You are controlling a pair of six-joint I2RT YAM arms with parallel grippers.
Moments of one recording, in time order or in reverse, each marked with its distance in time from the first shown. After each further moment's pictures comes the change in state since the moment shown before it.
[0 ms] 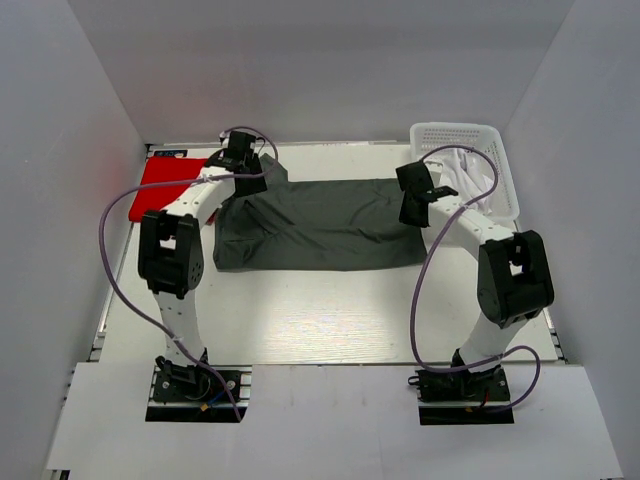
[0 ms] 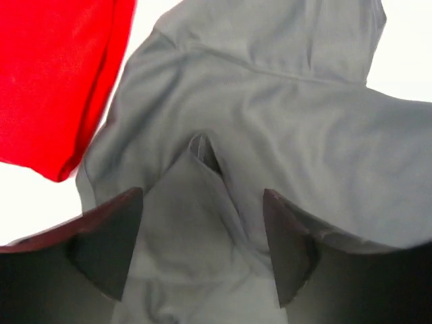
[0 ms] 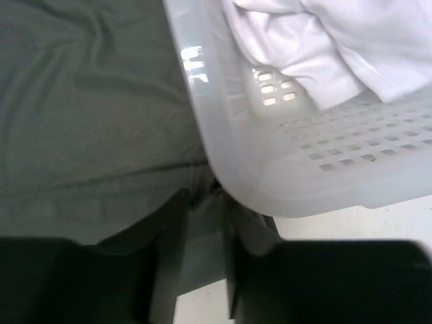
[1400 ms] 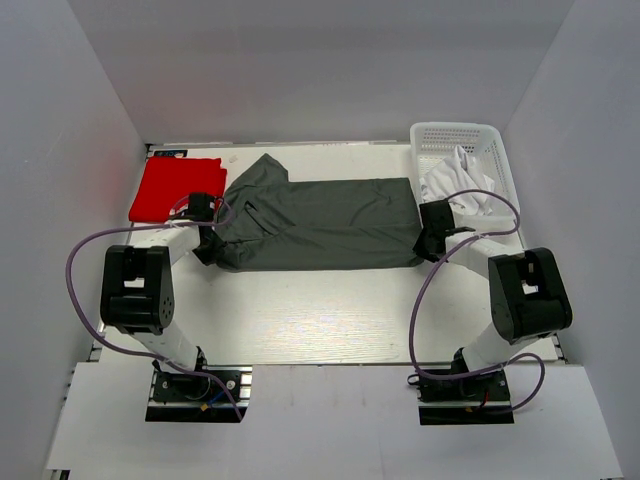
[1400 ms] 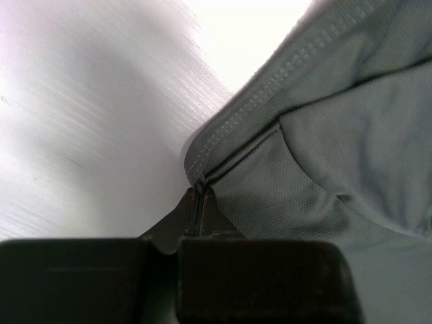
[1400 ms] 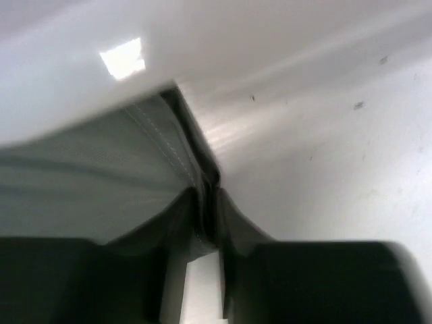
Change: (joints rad) left arm 0.199 -0.307 -0.668 0.096 0.127 -0.341; right arm -0.101 -0.126 -0.416 0.261 -0.129 0.112
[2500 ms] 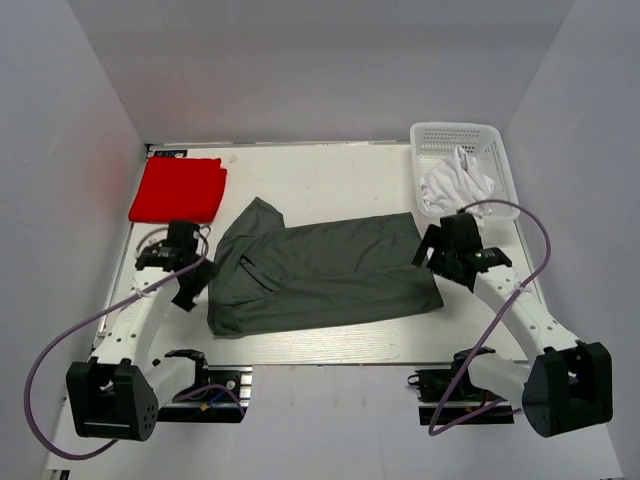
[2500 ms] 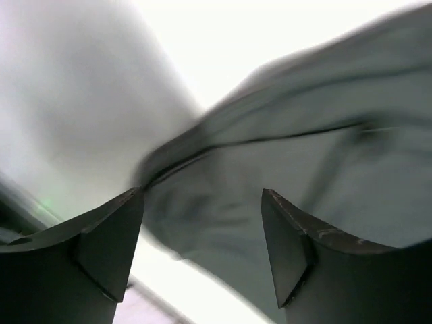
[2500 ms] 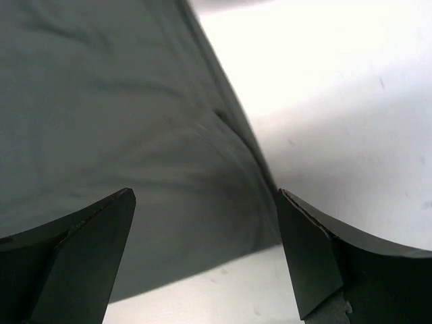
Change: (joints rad) left arm -0.027 -0.598 -0.169 -0.538 -0.073 -0.358; right arm 0.005 -0.504 -0.106 -0.365 -0.095 -0.012
